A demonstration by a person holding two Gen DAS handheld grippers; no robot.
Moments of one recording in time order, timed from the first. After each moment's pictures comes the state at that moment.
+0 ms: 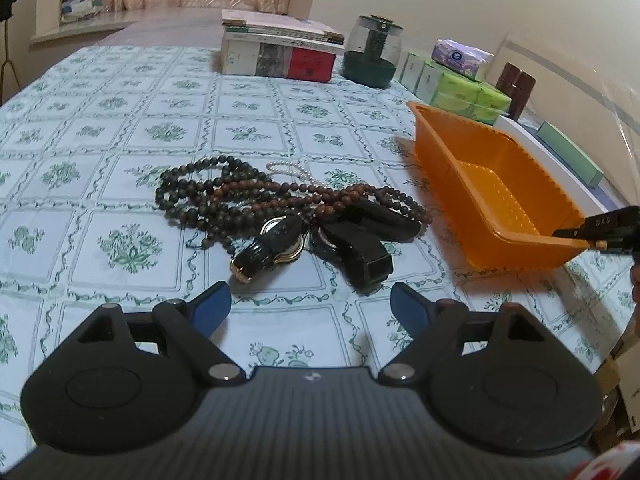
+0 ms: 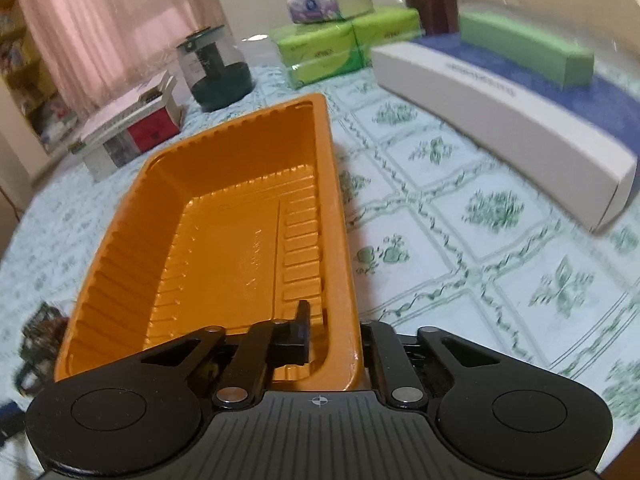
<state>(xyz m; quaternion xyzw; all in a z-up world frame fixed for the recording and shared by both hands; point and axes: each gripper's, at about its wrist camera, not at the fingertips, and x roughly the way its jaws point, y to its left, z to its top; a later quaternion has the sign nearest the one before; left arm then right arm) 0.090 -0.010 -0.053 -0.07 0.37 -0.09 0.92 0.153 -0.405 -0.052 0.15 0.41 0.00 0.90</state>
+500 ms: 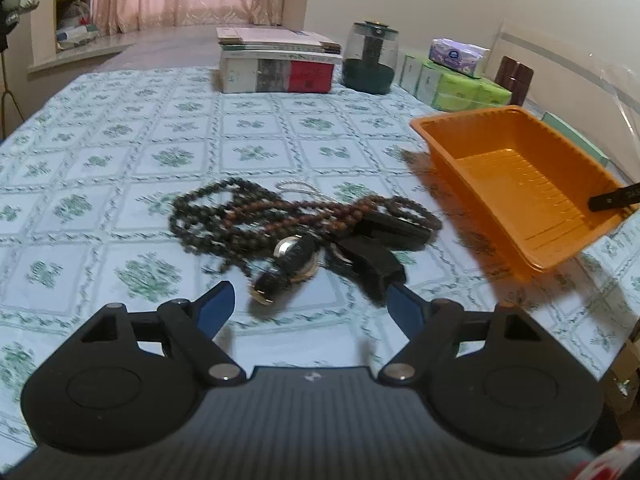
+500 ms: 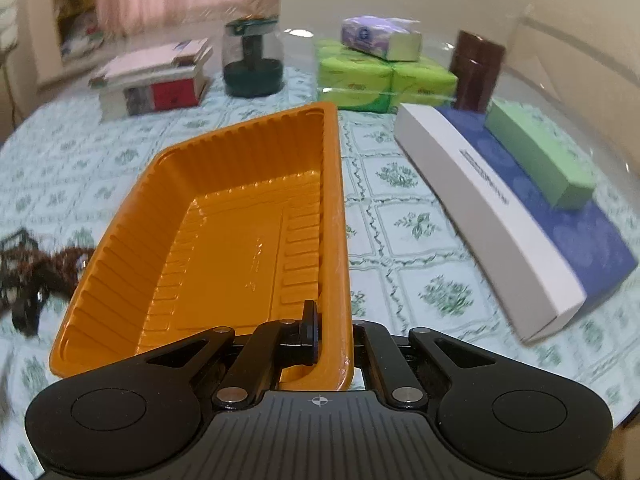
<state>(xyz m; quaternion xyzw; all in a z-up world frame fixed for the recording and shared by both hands) 0.093 -0.004 -0.045 -0.03 0.35 -0.09 0.93 0.156 -0.392 -0.008 -0.03 0.42 0.02 0.91</state>
